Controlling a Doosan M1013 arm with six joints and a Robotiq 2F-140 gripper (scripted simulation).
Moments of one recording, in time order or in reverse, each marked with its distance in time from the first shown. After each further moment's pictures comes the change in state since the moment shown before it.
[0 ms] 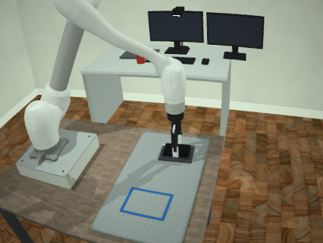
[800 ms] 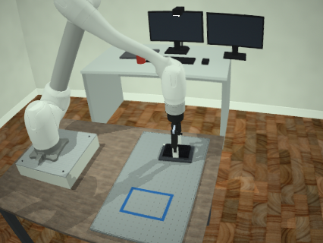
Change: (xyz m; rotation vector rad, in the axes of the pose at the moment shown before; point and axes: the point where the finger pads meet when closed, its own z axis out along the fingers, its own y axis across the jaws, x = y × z) arm 0.000 0.000 0.003 0.000 0.000 0.000
